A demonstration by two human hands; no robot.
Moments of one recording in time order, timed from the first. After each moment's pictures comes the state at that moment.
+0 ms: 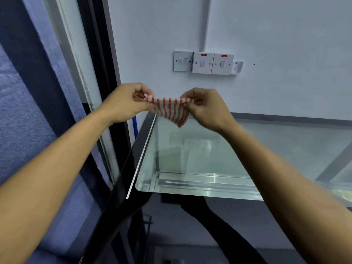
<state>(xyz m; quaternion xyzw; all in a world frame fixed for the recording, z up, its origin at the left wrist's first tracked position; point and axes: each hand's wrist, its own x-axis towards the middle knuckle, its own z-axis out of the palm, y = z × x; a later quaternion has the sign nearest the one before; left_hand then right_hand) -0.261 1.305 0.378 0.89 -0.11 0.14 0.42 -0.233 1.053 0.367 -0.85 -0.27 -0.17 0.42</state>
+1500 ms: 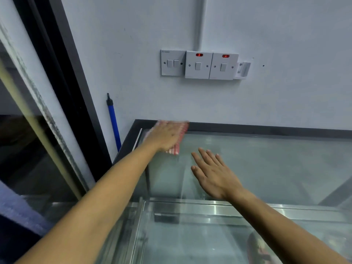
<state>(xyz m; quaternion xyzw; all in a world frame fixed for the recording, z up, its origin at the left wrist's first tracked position) -0.005 1.215 0.222 0.99 -0.13 -0.03 0.06 -0.134 0.991 0.213 -0.98 -0.19 0.04 0.10</state>
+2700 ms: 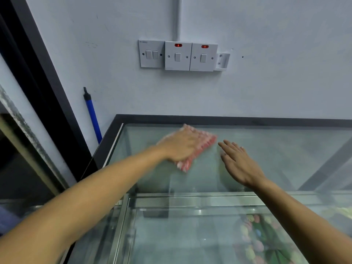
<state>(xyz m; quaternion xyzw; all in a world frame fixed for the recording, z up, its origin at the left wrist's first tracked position) -0.037 1.122 0.217 0.92 -0.38 -0.02 -0.01 -0.129 0.881 0.214 -0.98 -0.07 -0.01 0.21</state>
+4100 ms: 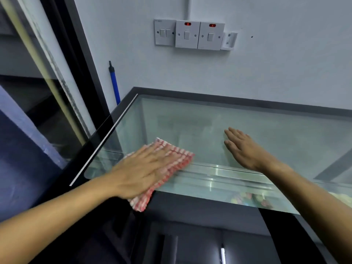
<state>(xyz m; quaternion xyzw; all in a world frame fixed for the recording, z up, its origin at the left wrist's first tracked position) -0.315 1.159 0.225 0.97 -0.22 -0.04 0.07 -0.178 0.814 0.217 -0.97 -0.18 0.06 0.13</state>
